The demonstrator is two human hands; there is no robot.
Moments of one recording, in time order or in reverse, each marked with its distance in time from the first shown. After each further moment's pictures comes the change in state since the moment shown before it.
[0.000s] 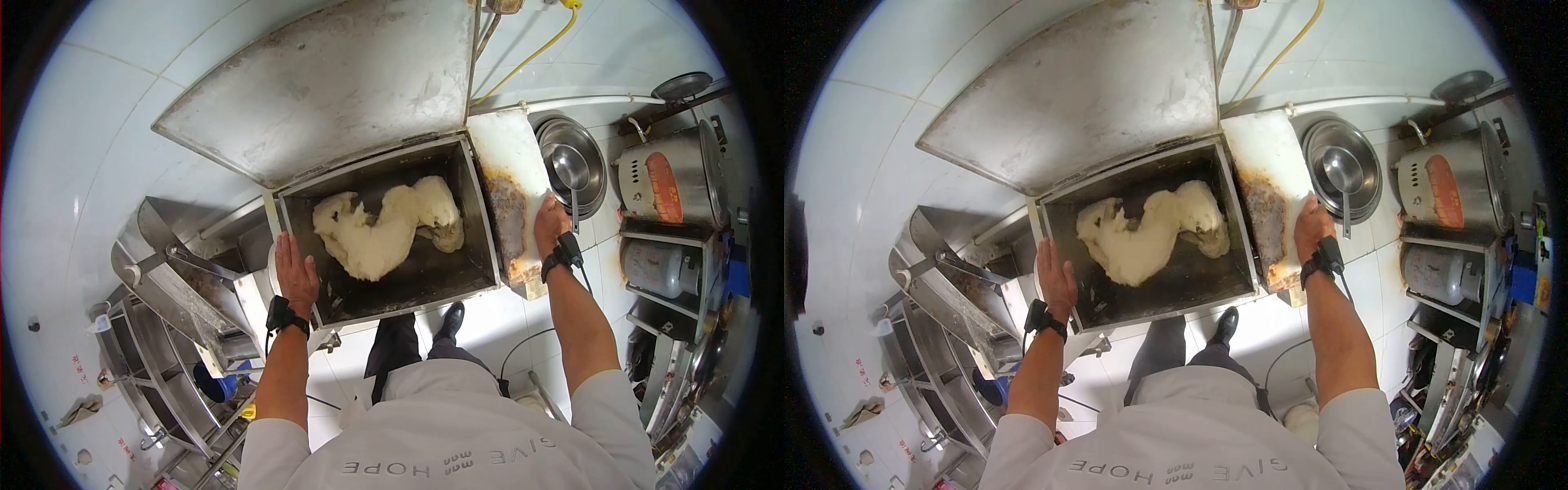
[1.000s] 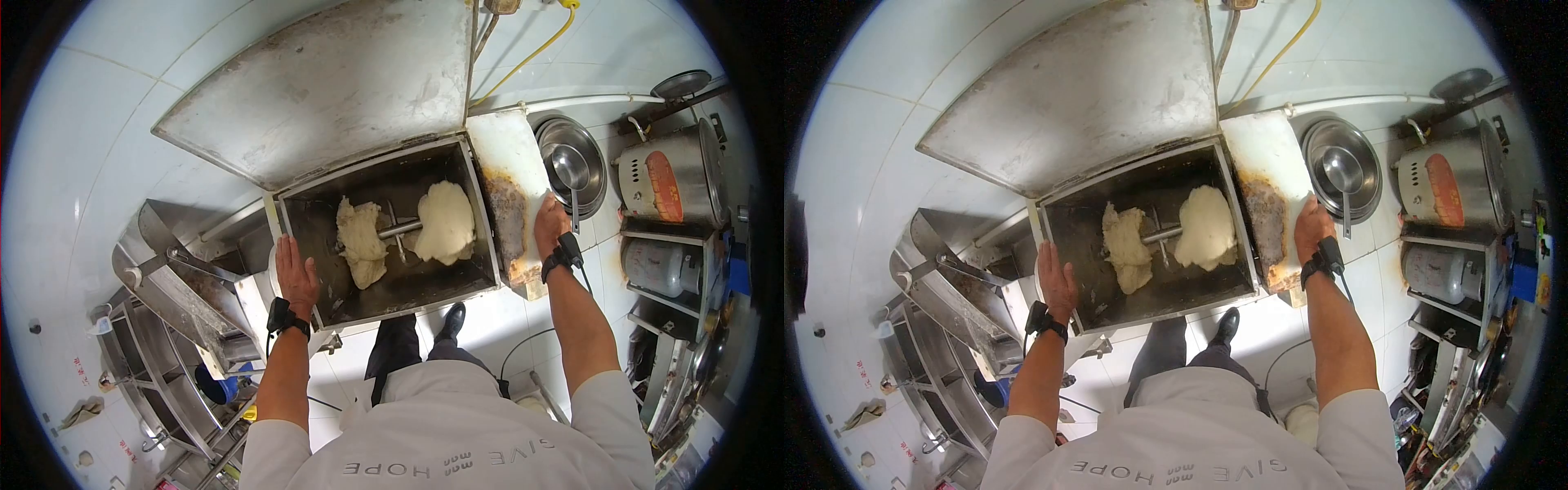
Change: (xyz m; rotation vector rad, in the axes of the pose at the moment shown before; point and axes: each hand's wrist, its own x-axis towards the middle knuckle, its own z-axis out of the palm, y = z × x) left_hand 0.000 0.001 -0.001 -0.005 0.005 -0.003; right_hand 0.002 0.005 0.004 0.008 -0.006 -0.015
